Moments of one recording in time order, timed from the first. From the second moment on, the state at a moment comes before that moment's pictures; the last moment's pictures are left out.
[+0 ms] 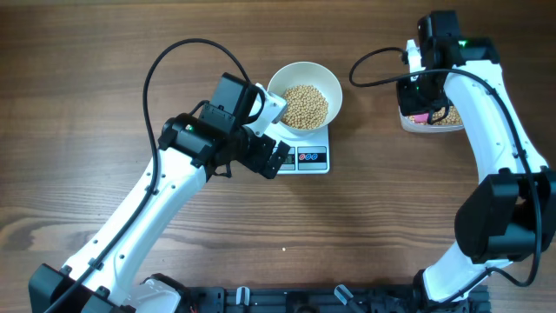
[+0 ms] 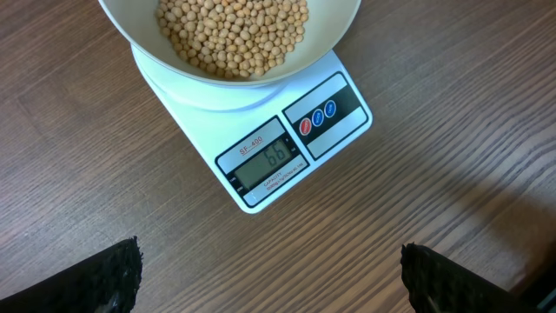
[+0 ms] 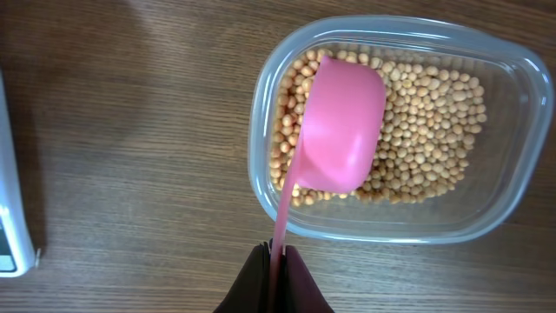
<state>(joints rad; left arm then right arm) -0.49 1.44 1.24 -0.89 0.18 0.08 0.05 1.85 1.61 -1.15 0.10 -0.09</state>
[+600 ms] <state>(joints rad) -0.49 1.45 1.24 -0.89 0.18 0.08 -0.13 1.85 1.61 -1.15 -0.14 -0.07</state>
